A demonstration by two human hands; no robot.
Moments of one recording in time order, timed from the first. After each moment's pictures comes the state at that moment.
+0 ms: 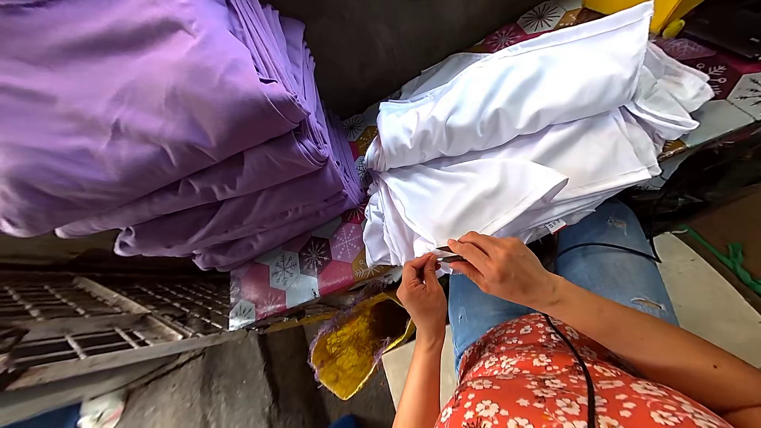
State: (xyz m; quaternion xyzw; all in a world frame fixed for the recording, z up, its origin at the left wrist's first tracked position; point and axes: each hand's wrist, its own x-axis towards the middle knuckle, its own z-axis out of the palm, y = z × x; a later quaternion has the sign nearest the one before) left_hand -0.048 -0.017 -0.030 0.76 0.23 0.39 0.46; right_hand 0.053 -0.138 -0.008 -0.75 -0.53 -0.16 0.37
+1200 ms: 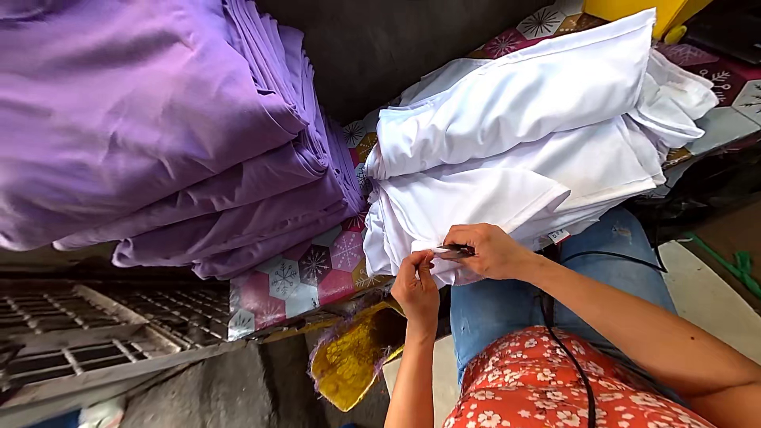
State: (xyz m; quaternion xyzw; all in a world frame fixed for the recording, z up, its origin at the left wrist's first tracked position) left_hand -0.026 0.013 -0.037 0.81 0.12 0.44 0.37; right_hand 0.100 -0.118 -0.006 -0.71 -0.48 0.19 0.47
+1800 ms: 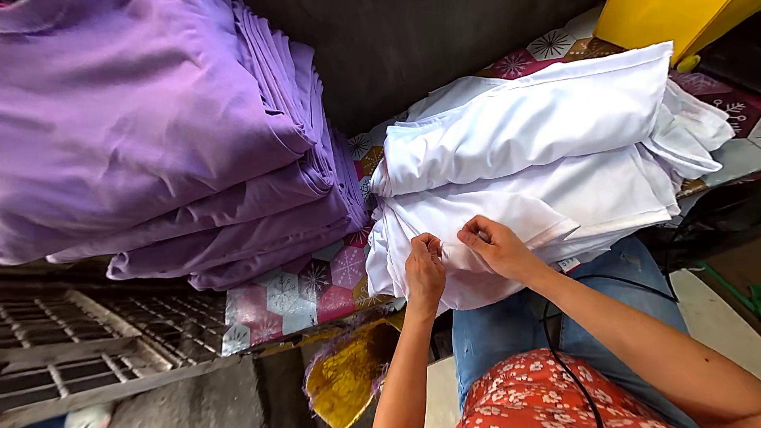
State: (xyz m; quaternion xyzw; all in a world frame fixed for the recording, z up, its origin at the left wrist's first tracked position) left_hand 0.036 0.034 -0.037 0.89 0.13 0.35 0.25; right_hand 0.130 -0.111 -0.005 -0.73 -0.28 0.26 0.56
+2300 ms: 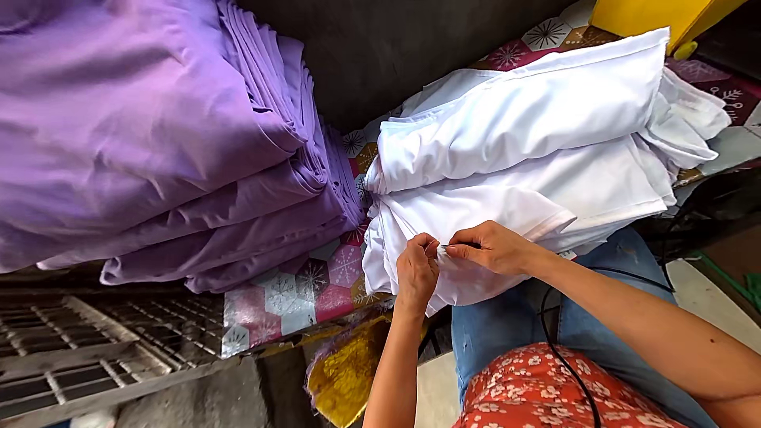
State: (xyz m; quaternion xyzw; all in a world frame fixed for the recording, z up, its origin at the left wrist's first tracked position) left_hand 0.031 0.049 -0.031 0.89 0.00 0.41 0.20; right_hand 0.144 -0.112 0.002 -0.71 -0.45 0.30 0.45
